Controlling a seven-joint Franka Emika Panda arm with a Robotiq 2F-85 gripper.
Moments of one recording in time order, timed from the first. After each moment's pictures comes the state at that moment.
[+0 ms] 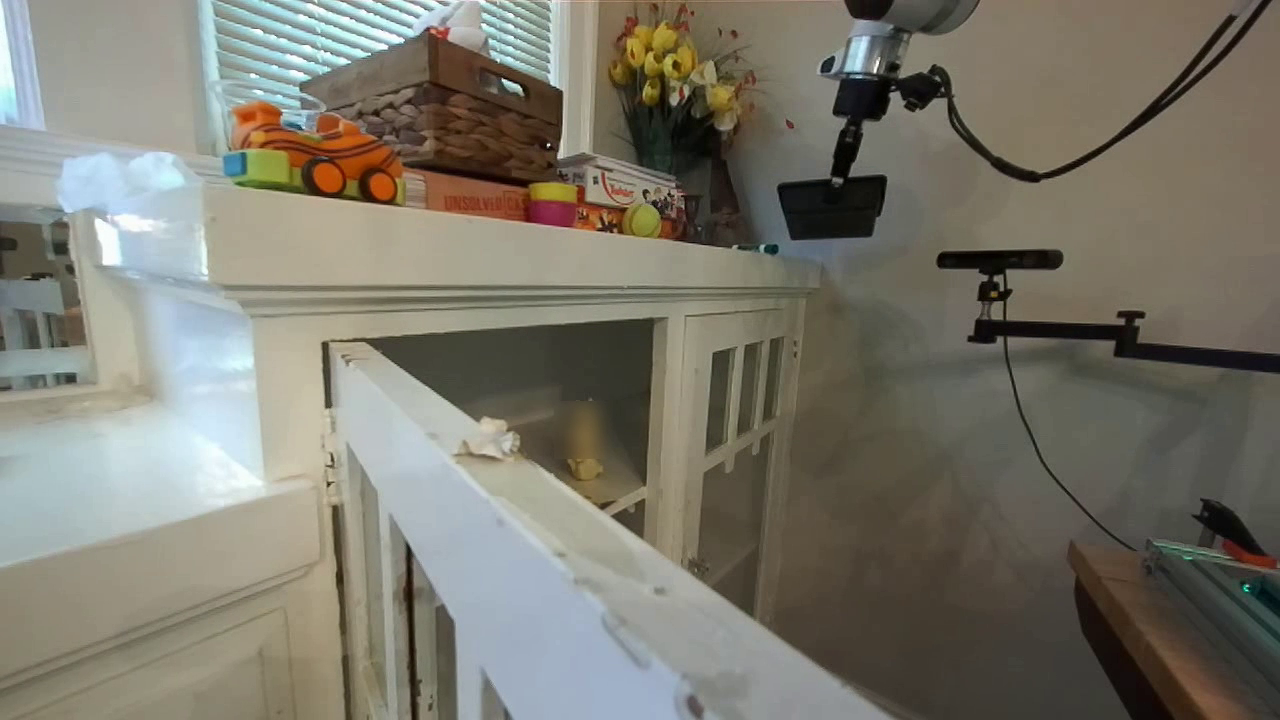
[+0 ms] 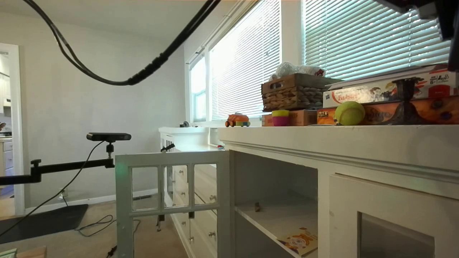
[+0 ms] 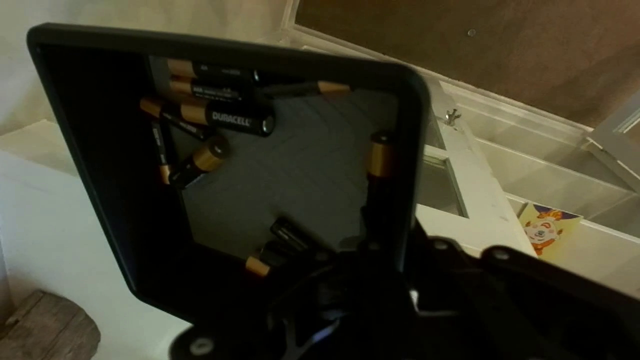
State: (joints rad) arm -0.39 0.11 -0.42 -1.64 0.06 2.01 -0.90
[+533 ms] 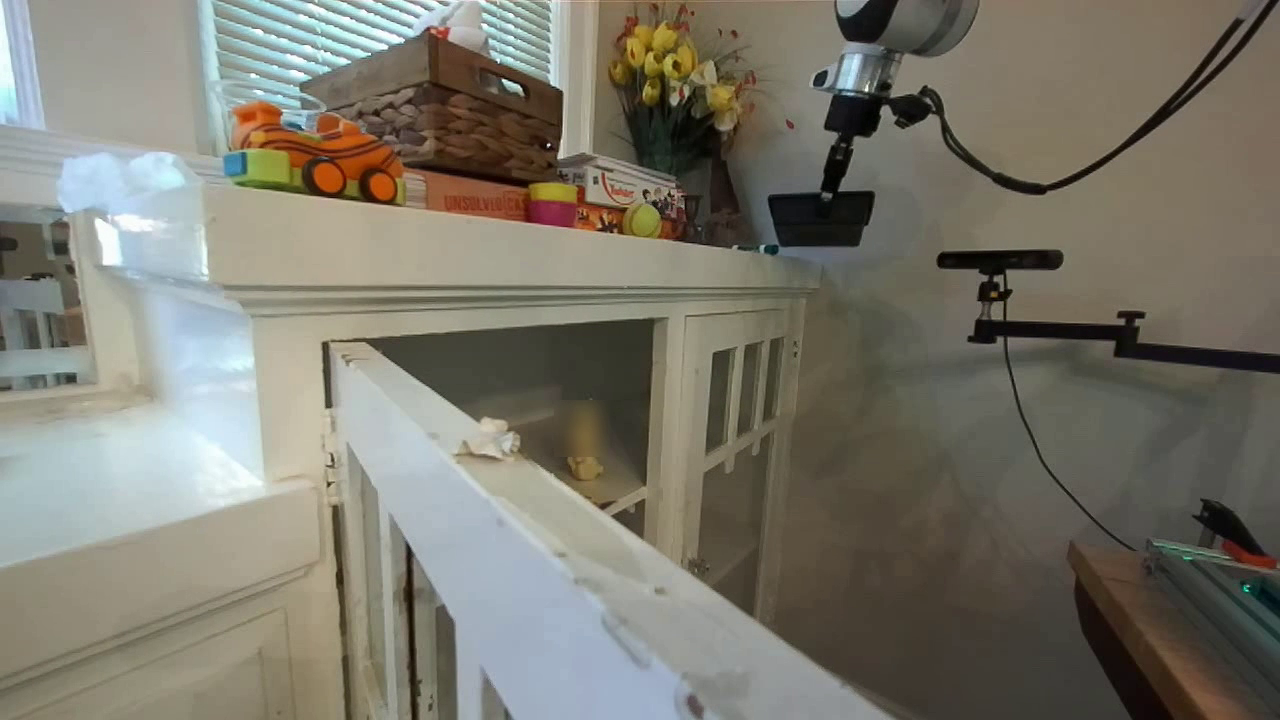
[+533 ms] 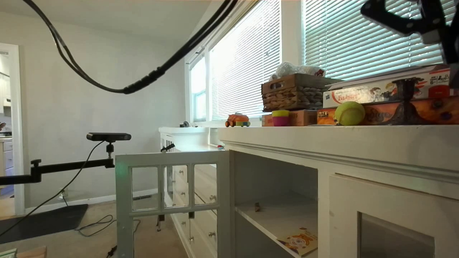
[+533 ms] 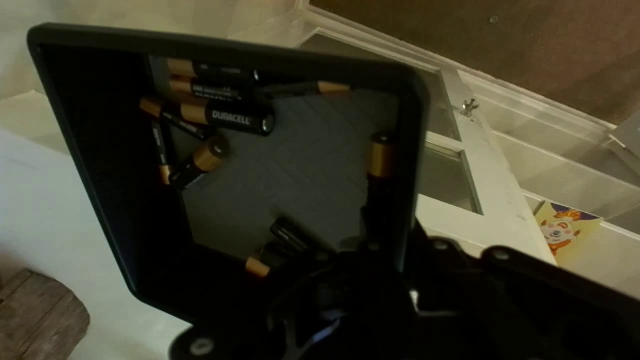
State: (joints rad) arm -0.40 0.11 -0.39 -1.71 0.06 2.13 -0.92
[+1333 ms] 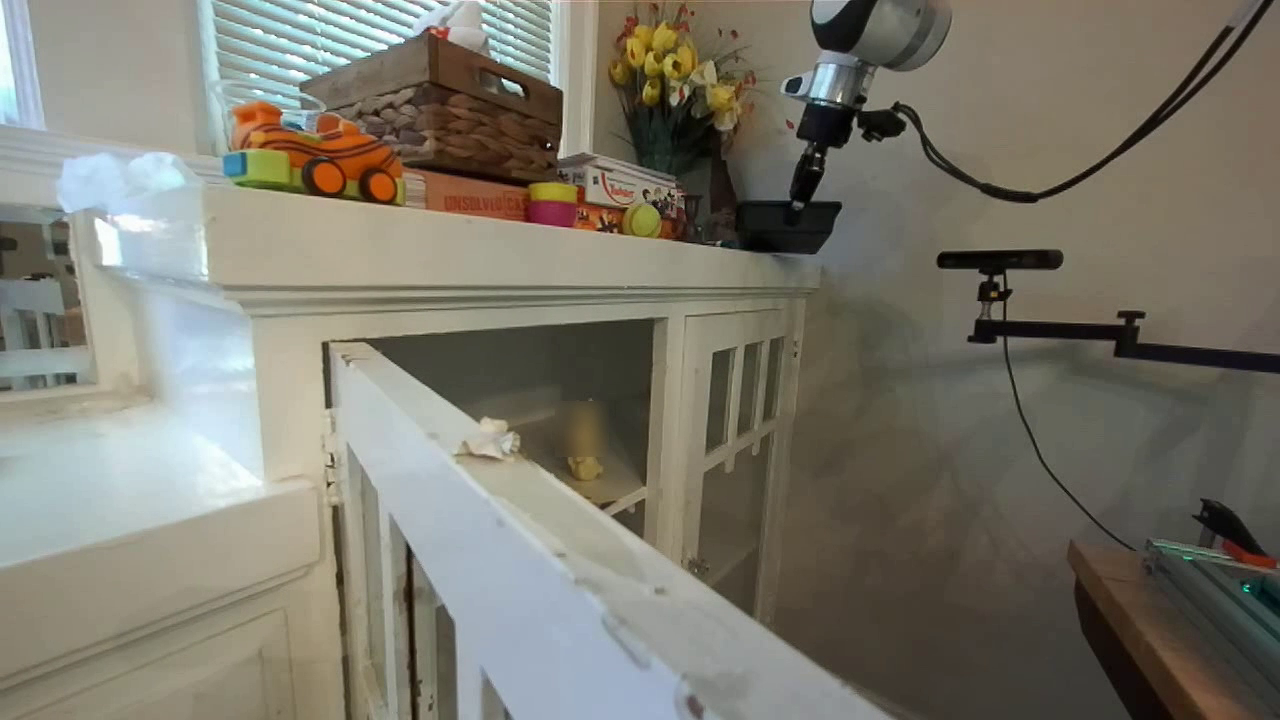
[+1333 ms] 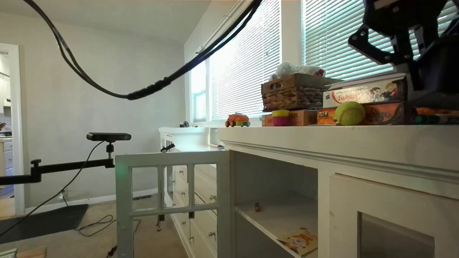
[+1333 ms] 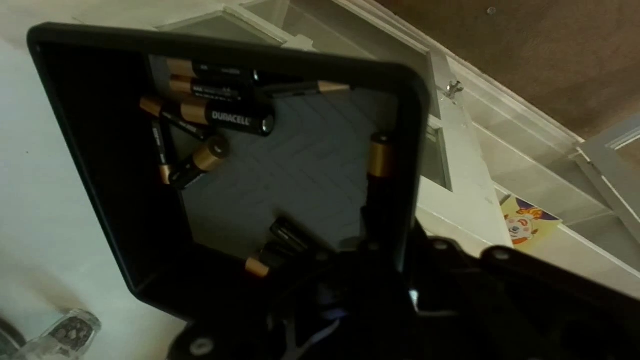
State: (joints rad) arm -0.40 0.15 -0.33 -1.71 0.13 2.18 -1.07
